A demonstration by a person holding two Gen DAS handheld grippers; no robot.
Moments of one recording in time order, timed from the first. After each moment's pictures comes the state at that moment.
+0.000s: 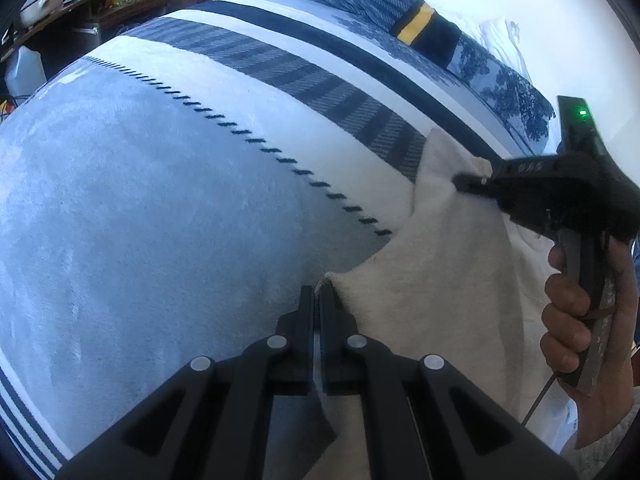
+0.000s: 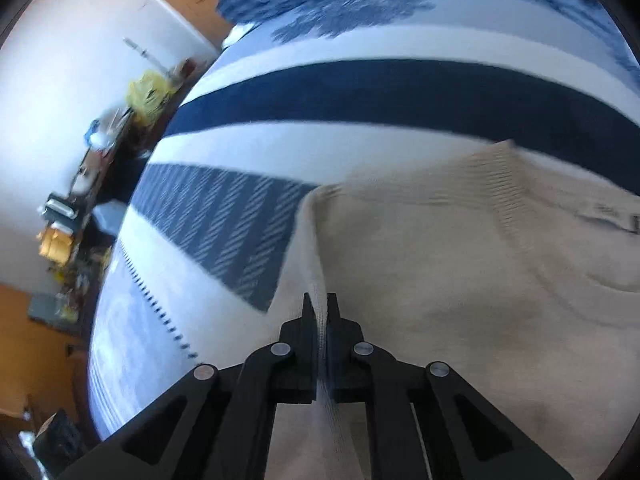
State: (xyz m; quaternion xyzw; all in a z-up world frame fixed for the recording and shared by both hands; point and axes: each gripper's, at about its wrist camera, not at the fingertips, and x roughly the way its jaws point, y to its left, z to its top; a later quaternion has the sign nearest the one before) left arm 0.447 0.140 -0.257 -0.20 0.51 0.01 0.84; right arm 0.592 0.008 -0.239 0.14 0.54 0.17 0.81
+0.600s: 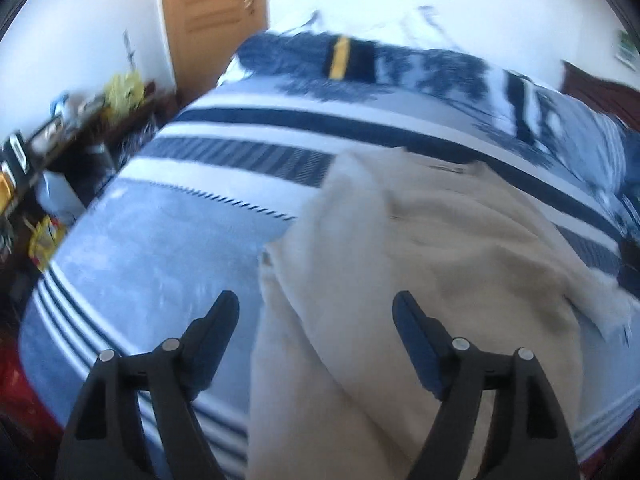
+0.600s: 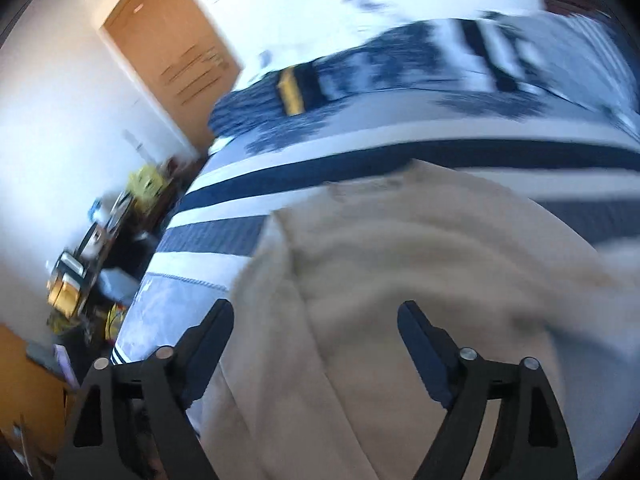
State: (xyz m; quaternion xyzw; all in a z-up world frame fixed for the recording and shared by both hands) left arm 0.315 0.021 -0.124 -0.01 0.43 0.01 0.90; right arm 0.287 -0.182 -0.118 0.22 0.39 0.06 0.89
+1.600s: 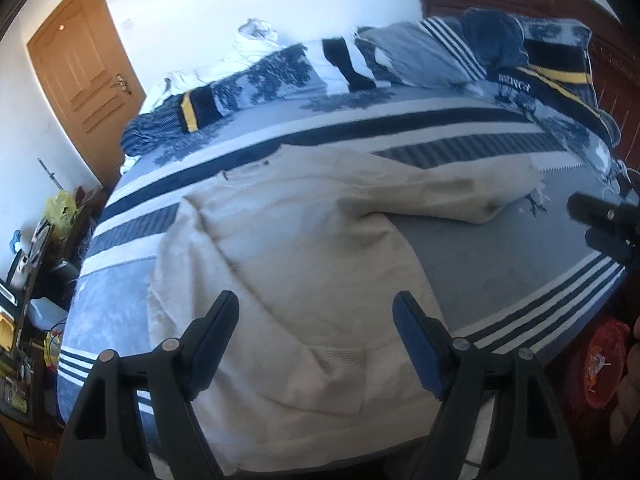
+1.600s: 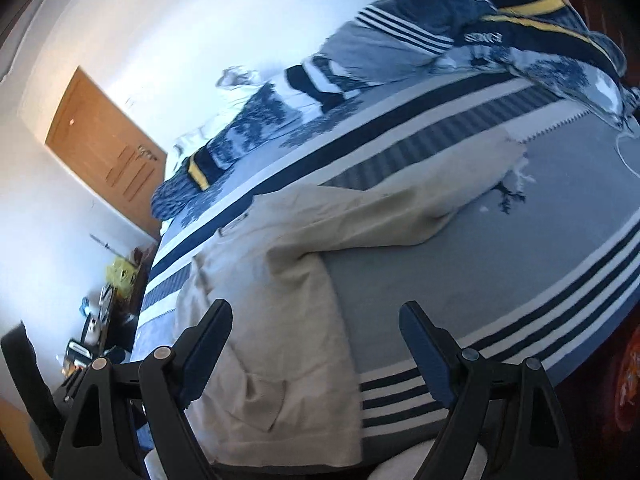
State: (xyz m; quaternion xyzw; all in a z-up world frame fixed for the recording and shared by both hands) left arm 0.176 -0.224 -0.073 0.16 0.42 -0.13 0.88; right arm 0.059 -0.395 -0.121 0.35 0.33 -0.05 0.87
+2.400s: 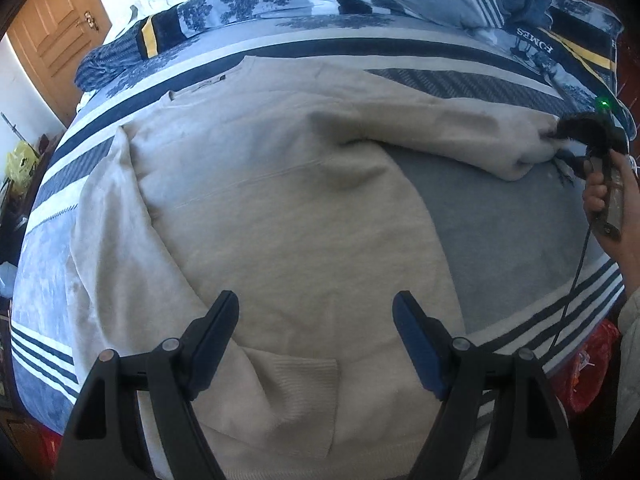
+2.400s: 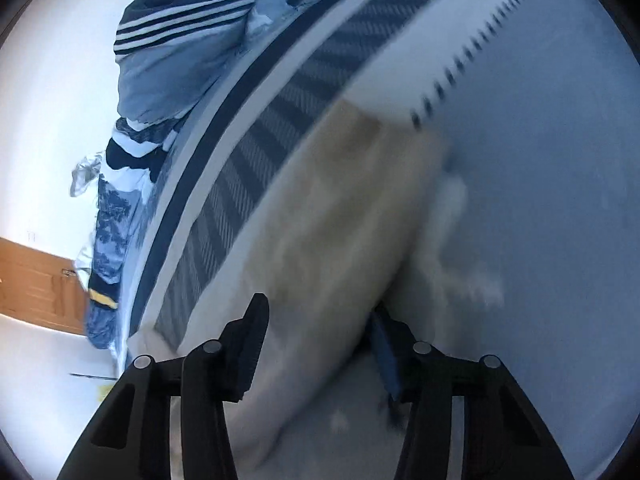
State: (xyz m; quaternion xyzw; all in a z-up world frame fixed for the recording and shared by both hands) left arm 0.244 -0.243 -0.186 0.13 0.53 -0.14 0.83; right arm 0.216 -0.644 -0.304 0.50 0.37 -0.20 0.76
